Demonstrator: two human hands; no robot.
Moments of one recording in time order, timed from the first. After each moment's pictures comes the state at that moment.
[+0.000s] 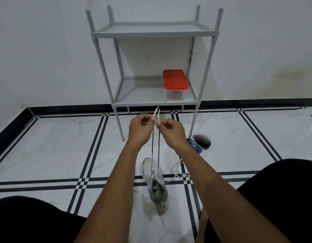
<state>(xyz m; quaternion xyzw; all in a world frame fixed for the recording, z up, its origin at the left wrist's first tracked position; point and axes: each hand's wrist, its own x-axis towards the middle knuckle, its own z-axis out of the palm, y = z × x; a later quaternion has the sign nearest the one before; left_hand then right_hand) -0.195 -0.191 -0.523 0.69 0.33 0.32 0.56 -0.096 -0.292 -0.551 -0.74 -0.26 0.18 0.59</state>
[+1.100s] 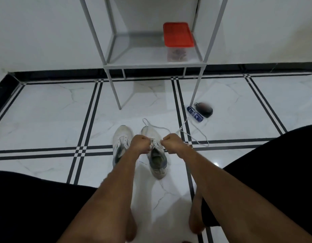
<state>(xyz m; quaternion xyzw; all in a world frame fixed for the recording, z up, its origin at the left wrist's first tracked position) -0.238 -0.209 -0.717 0.62 0.51 -0.02 0.59 -0.125 -0.332 -0.707 -0.84 -0.16 0.41 0.32</state>
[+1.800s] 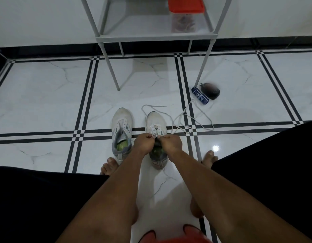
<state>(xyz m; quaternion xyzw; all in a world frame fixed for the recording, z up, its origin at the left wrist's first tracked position) -0.259 -0.238 -0.785 0.72 0.49 -0.05 0.49 -0.176 -0.339 -0.795 -0.84 0.00 0.34 0.41</state>
